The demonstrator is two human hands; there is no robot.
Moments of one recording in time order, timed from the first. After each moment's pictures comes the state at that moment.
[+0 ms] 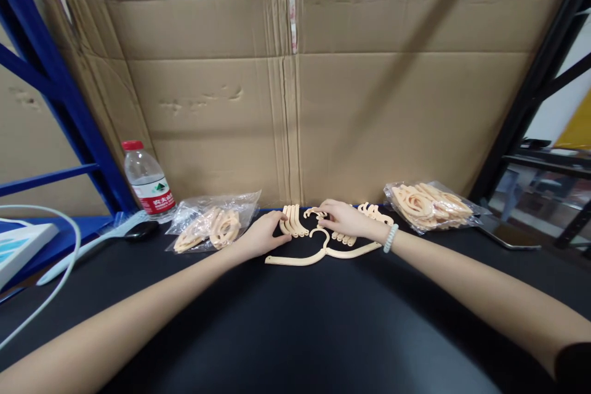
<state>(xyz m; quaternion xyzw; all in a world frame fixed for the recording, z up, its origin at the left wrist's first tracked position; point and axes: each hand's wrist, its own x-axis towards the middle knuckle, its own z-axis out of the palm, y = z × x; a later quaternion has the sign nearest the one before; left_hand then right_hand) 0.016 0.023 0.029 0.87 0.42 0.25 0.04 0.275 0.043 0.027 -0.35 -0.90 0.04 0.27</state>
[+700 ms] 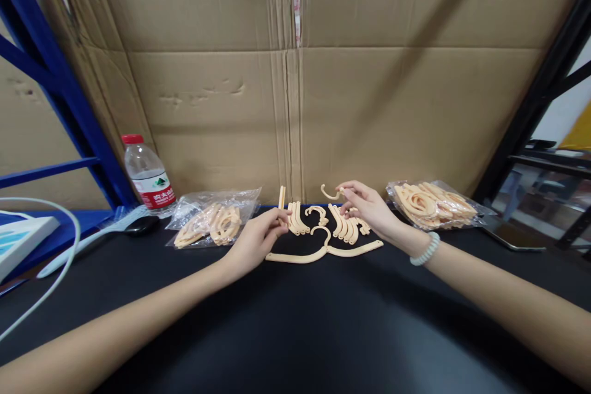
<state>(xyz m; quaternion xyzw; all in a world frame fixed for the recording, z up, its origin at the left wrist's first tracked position) 0.017 -0.025 0.040 0.84 0.35 0.38 0.15 0.285 0.000 0.052 -0.40 -0.68 0.35 0.51</state>
